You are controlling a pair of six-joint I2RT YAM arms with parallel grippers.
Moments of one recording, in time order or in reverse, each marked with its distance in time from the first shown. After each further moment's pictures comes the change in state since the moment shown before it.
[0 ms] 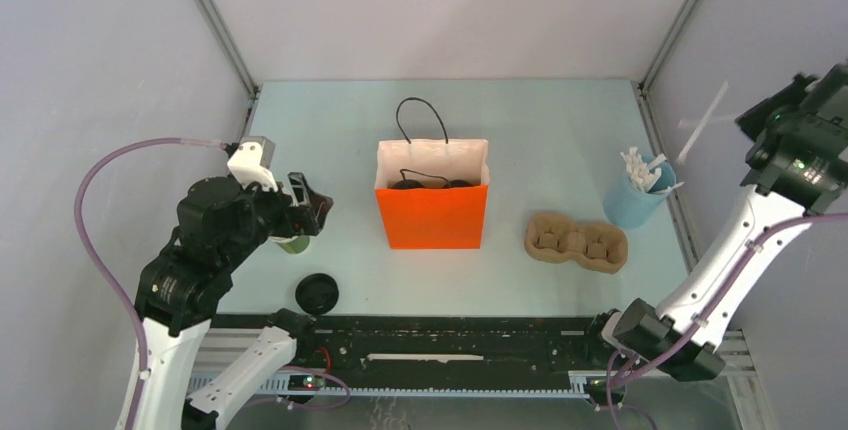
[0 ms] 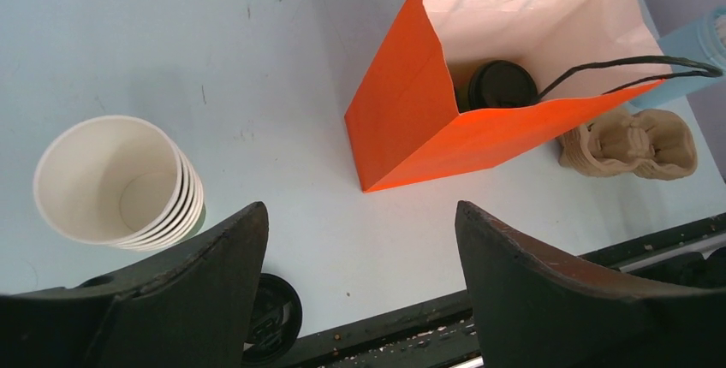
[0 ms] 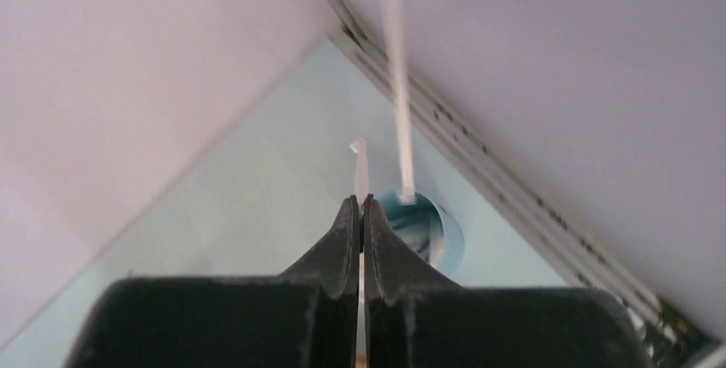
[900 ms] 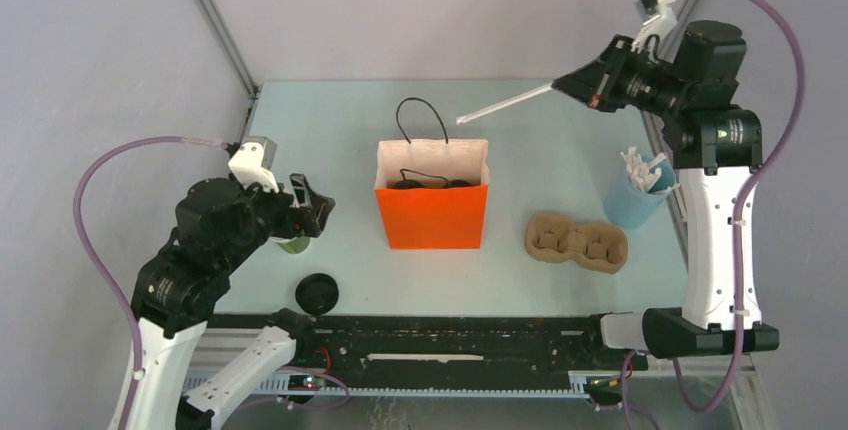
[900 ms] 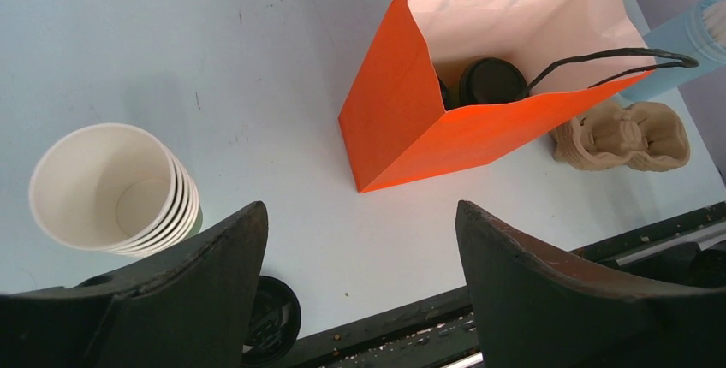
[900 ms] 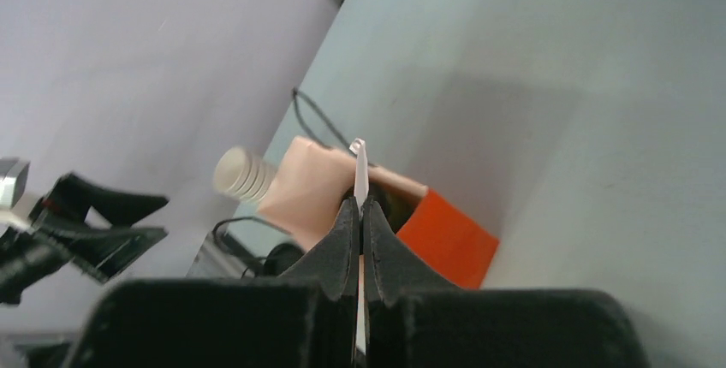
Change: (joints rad) left arm -0.054 -0.012 0.013 -0.002 -0.024 0.006; right arm 0.674 0.071 0.174 0.081 -0.514 0.082
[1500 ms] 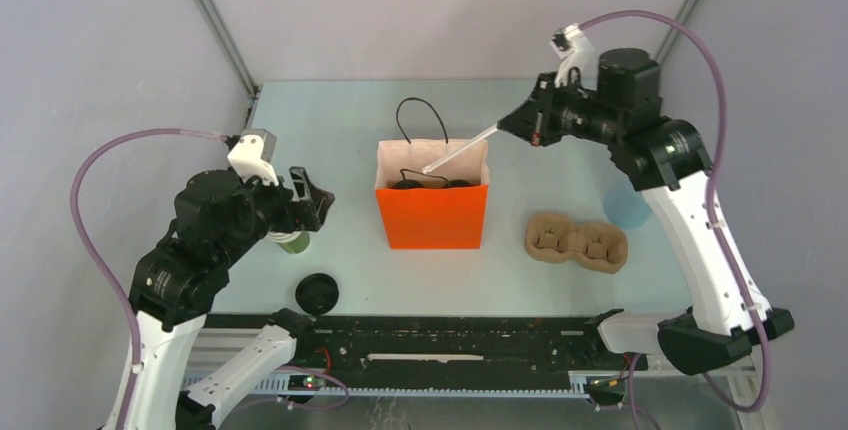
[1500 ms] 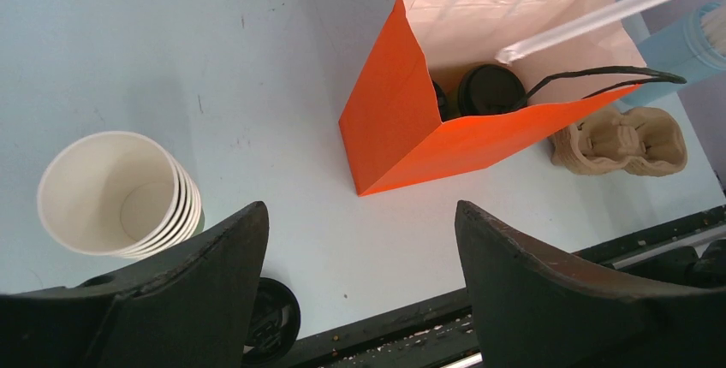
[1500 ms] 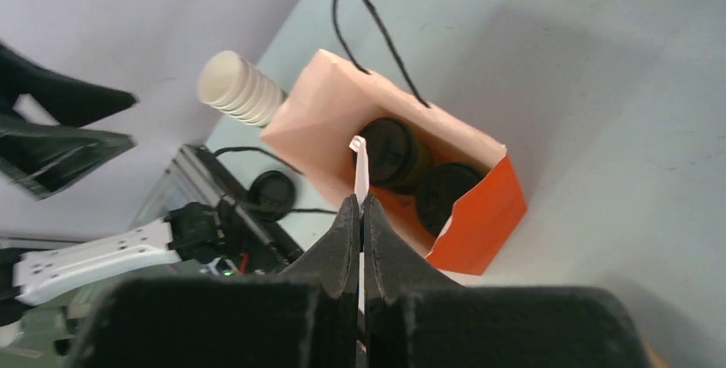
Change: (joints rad) left arm 0.000 0.048 0.053 -0.014 -0.007 -0.001; right arm 0.391 -0.056 -0.151 0.005 0.170 -0.080
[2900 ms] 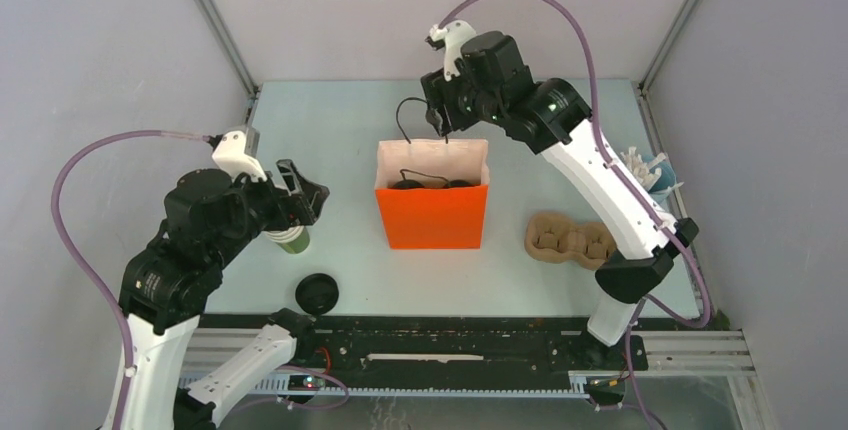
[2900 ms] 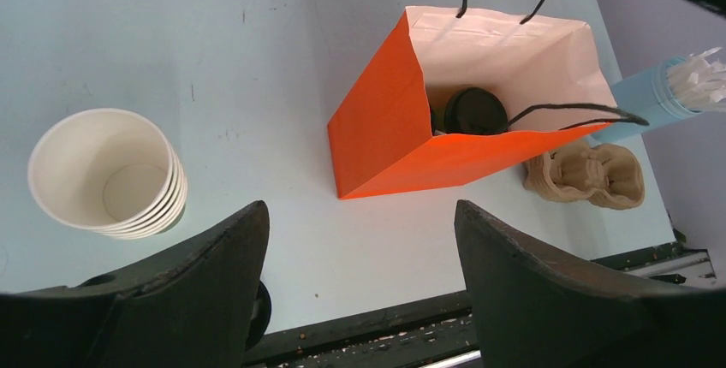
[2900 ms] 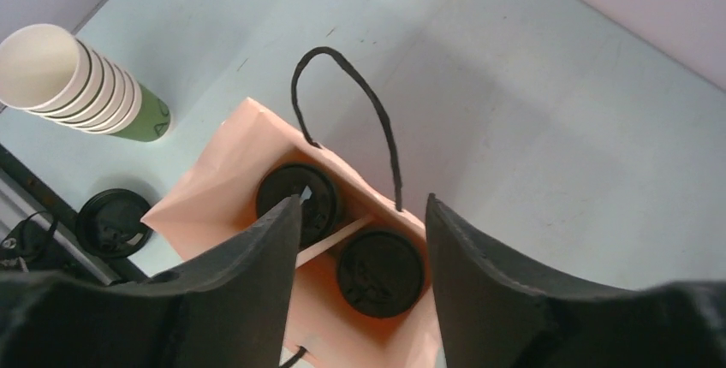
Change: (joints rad) left arm -0.001 0.016 0.068 -0.045 -0.046 -0.126; right arm 0.391 0.470 0.413 -0.106 0.567 -0.265
